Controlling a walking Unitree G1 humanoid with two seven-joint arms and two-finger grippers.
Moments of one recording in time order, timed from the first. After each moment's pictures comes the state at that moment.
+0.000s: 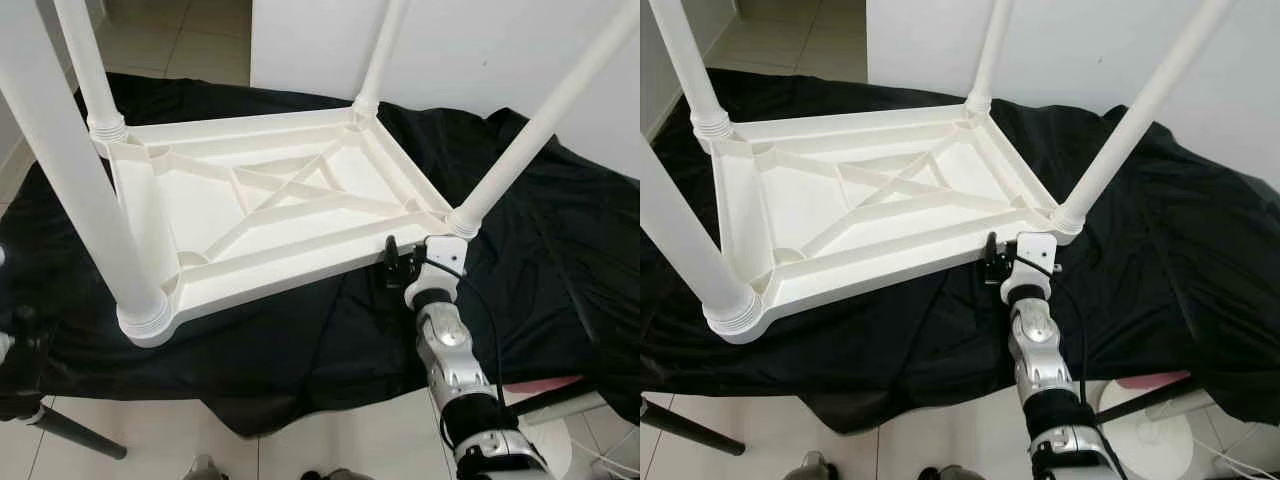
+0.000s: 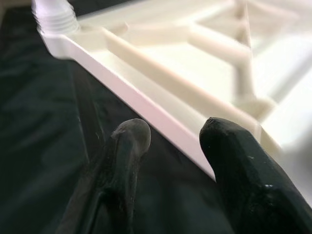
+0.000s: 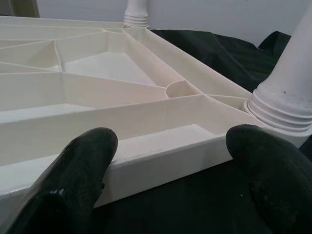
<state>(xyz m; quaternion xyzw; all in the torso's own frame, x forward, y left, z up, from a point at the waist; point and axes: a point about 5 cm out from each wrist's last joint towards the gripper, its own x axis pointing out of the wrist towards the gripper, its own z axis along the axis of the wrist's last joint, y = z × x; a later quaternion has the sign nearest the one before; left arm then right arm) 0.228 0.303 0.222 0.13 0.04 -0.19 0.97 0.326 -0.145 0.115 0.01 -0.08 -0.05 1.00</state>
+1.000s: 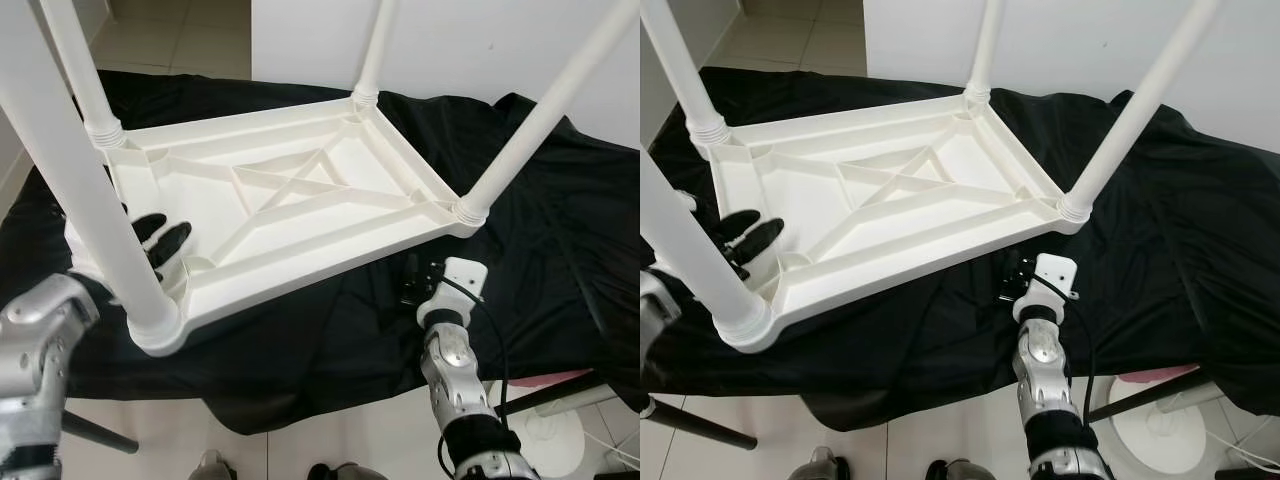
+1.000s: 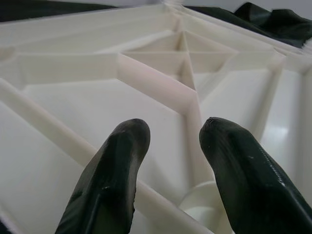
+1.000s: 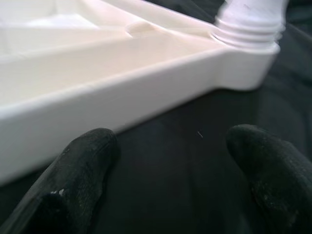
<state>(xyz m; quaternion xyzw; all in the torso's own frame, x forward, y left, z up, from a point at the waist) 0.286 0.218 0.182 0.03 -0.01 -0.28 0.96 0.323 -0.165 0.099 0.03 -0.04 -0.10 0.99</state>
